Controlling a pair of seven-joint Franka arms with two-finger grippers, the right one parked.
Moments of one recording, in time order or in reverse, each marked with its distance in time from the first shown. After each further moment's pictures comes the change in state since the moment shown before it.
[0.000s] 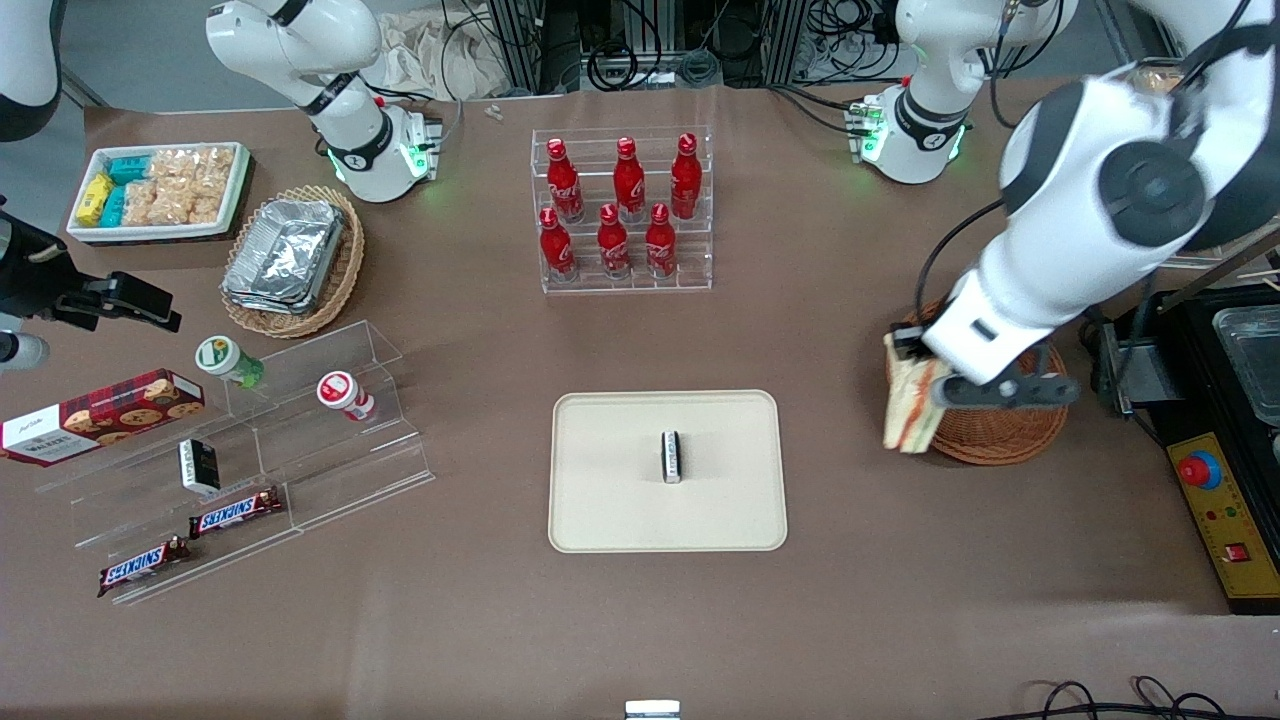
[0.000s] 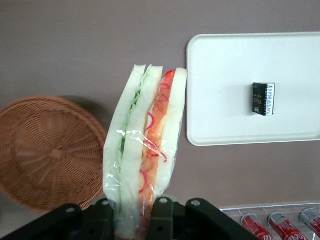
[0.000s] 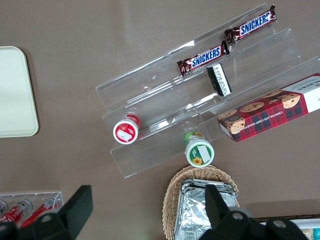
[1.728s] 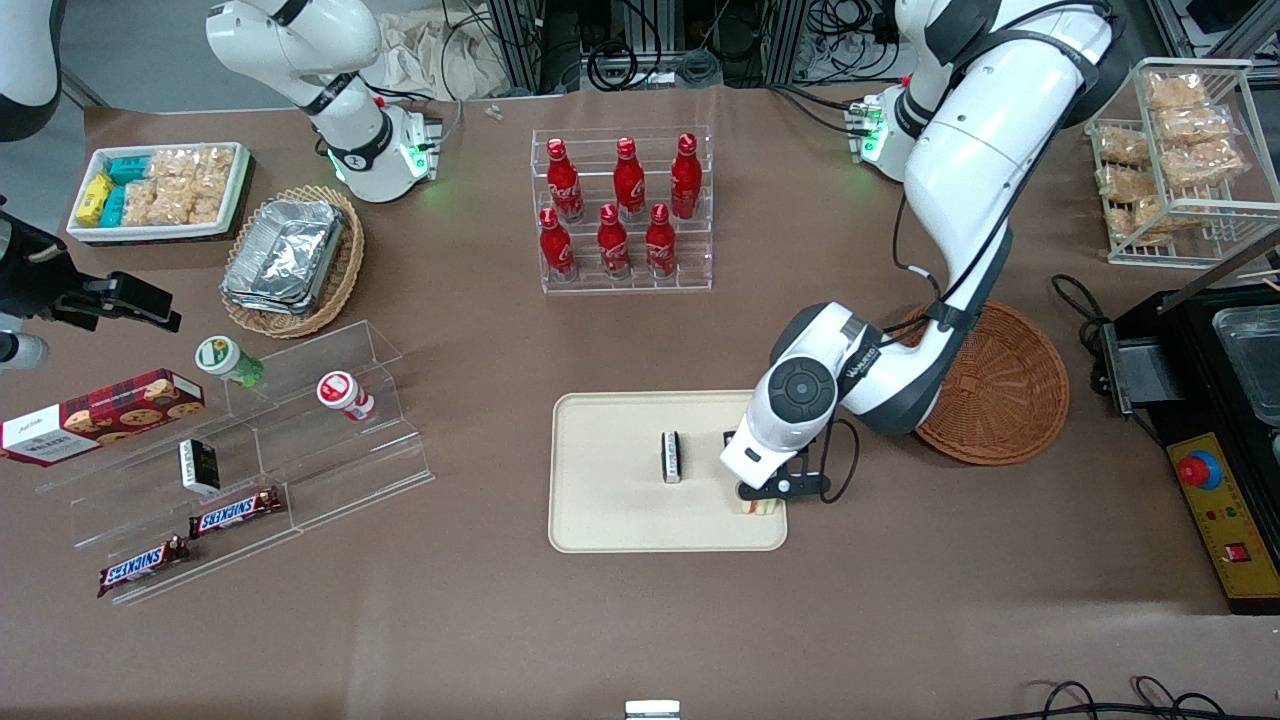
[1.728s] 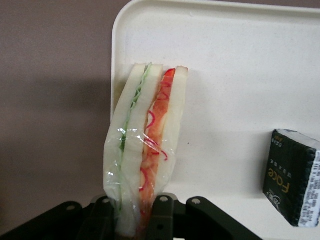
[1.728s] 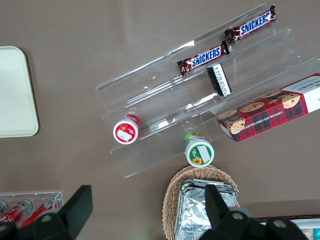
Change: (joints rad) arm -0.199 0.503 -0.007 0.072 0.261 0.383 -0.402
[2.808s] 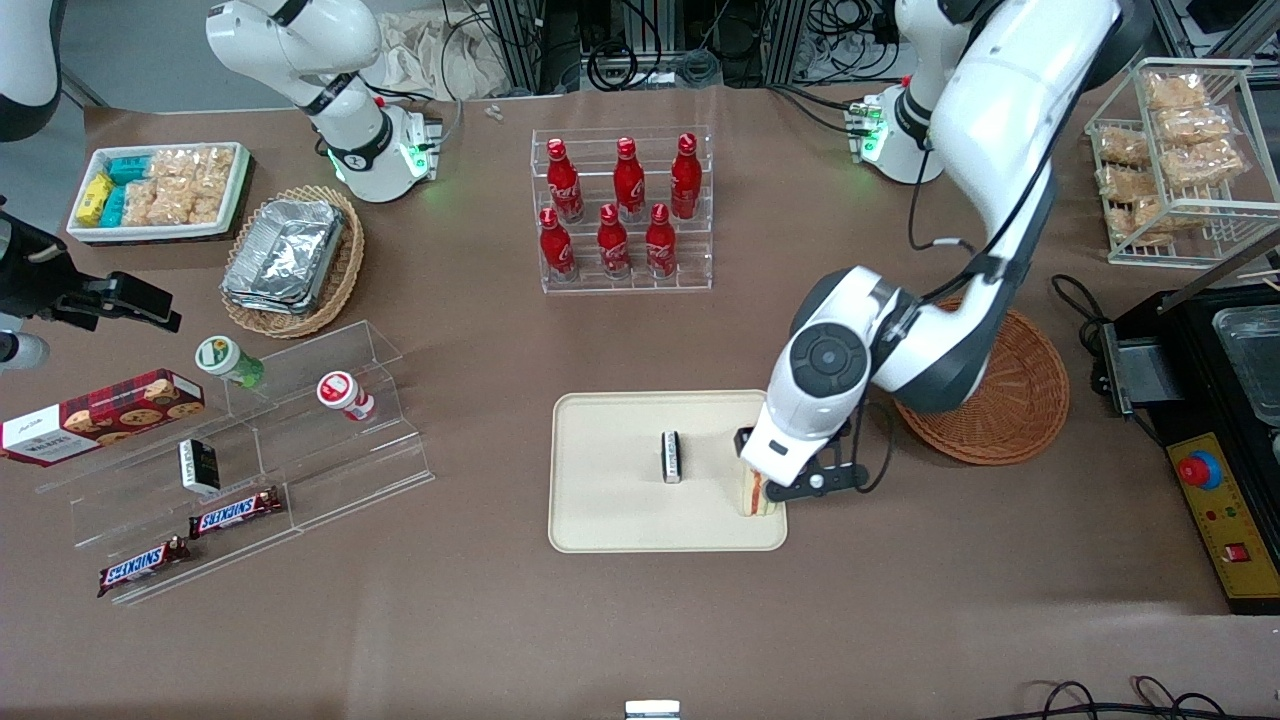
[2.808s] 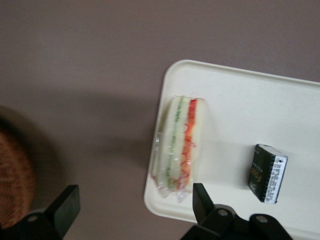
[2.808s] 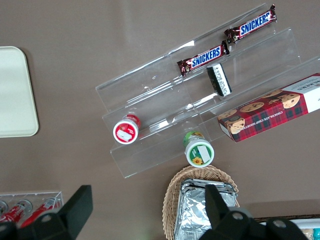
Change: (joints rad) arm 0.027 -0.181 0.003 0.058 0.001 -0.215 -0.051
